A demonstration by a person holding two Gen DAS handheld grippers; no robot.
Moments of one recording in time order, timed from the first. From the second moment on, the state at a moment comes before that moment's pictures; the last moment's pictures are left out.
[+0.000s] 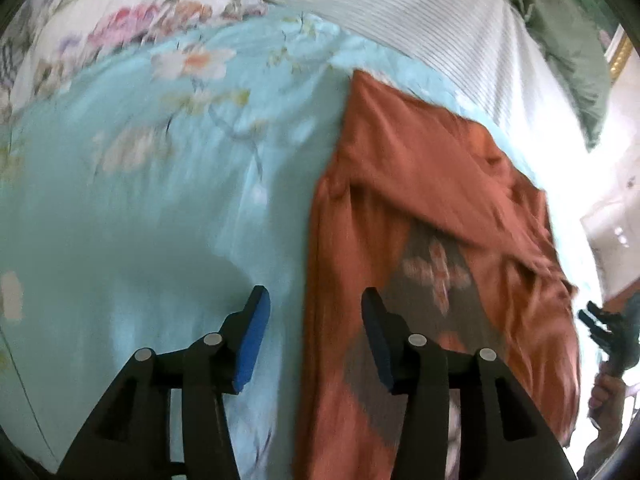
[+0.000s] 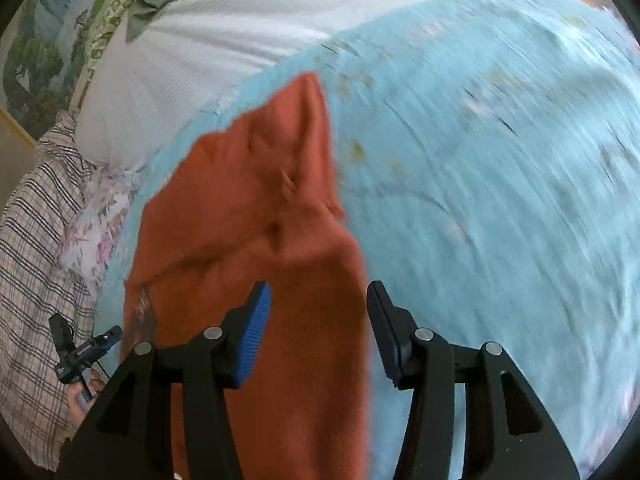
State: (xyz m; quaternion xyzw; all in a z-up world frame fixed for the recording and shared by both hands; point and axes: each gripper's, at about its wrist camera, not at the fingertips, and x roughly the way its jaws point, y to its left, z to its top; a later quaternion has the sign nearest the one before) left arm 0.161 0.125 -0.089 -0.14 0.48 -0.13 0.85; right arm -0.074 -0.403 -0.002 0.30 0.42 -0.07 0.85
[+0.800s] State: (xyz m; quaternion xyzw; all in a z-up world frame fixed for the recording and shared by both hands) left arm 0.006 0.132 -0.109 -0.18 0.53 -0.30 0.77; right arm -0.164 -0.324 -0.029 0.34 0.42 0.15 0.83
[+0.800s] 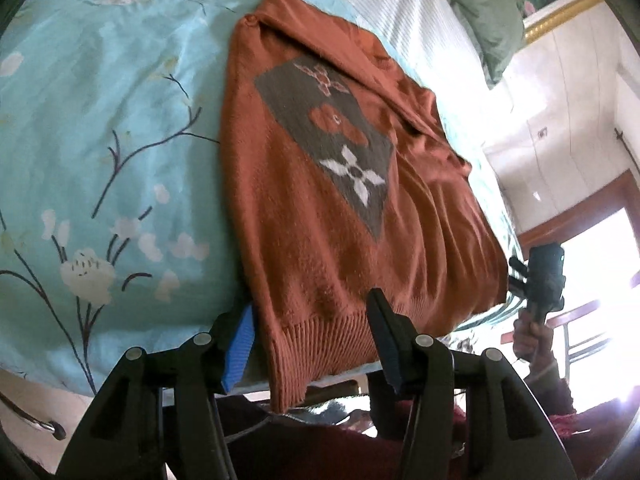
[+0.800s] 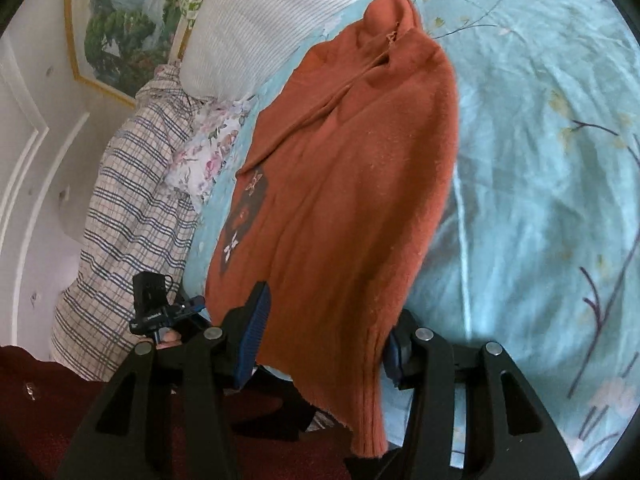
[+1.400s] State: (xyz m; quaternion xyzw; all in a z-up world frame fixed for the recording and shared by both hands) left arm -0.005 0.140 -0.091 -0.16 0.49 -0.32 0.79; right arm -0.201 -0.337 -0.044 0.38 0.41 0.17 0.81
